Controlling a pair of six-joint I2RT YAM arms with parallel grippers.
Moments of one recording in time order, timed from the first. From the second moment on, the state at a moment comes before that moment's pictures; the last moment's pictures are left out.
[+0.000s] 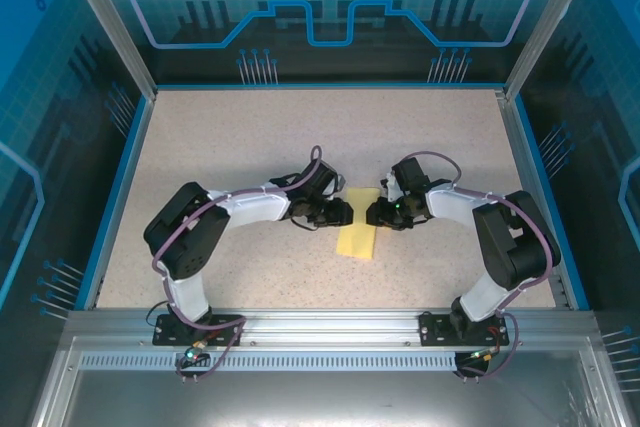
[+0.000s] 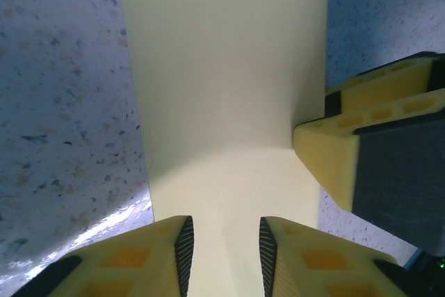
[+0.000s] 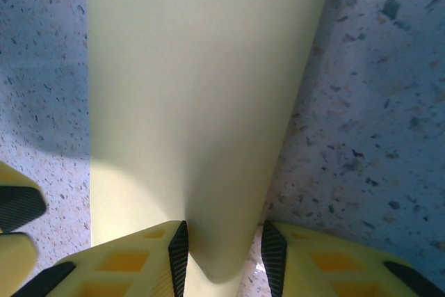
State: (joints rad) left arm -0.70 1.83 1.06 -0.23 0.37 -0.72; right arm 0.36 1.64 0.79 -0.37 -0.41 0.47
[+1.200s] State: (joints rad) left arm -0.74 1.91 1.09 -0.26 0.33 -0.66; right arm 0.36 1.50 0.78 -0.44 -0.39 0.47
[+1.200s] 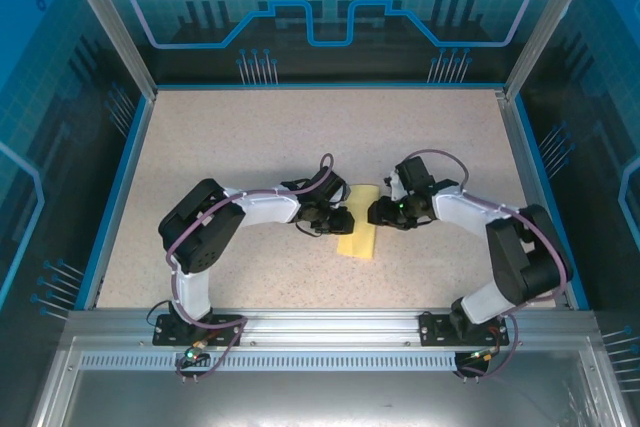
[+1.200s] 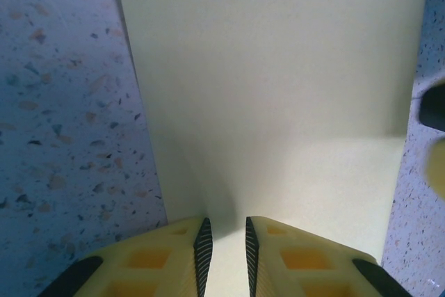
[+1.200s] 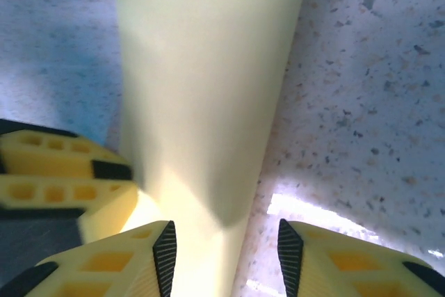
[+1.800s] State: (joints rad) left arm -0.74 1.91 1.10 -0.27 0.33 -0.66; right arm 0.37 1.52 0.68 -0.26 -0.51 0.59
